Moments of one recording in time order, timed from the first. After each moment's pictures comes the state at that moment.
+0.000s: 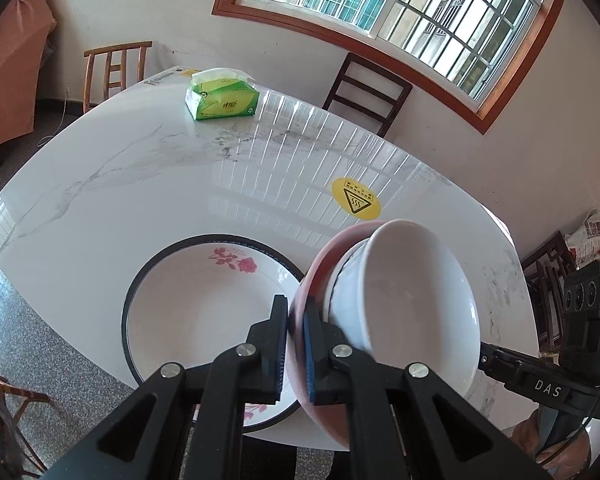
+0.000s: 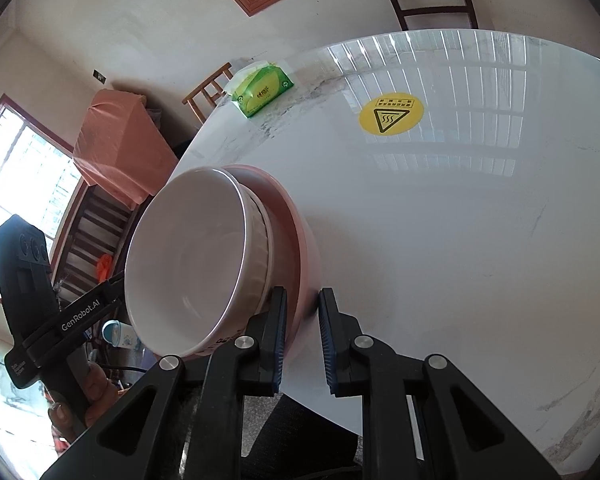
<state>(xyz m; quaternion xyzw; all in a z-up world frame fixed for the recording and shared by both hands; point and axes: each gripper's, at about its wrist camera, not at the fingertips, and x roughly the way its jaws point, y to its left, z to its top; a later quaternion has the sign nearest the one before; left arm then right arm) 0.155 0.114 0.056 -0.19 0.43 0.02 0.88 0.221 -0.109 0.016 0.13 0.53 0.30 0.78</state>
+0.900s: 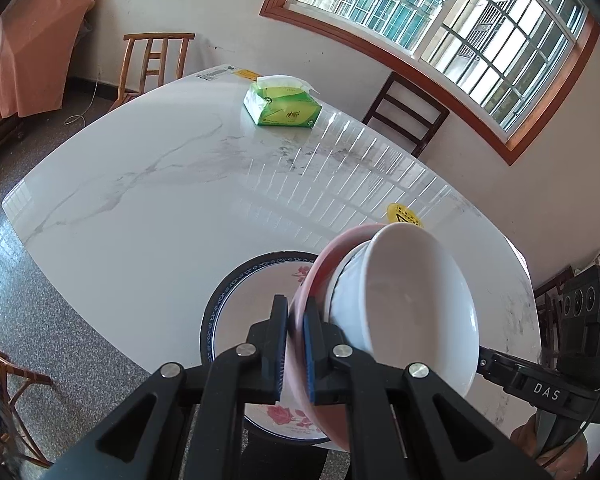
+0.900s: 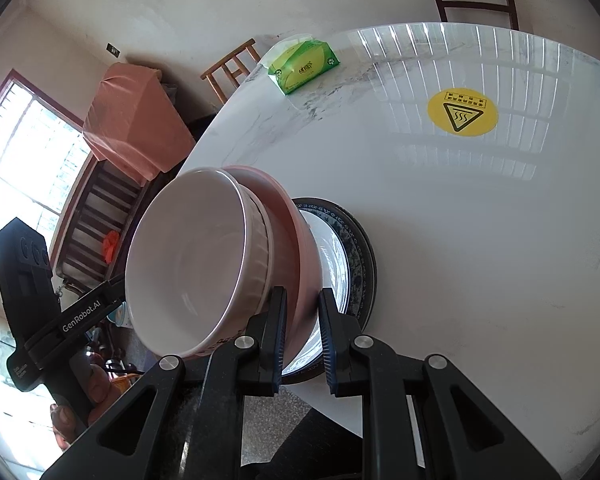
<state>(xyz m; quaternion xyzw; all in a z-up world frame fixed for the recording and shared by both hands) 0.137 0.188 0.051 -0.23 0.43 0.06 0.87 0.228 -0.031 0.014 0.10 0.54 0.33 0.76</state>
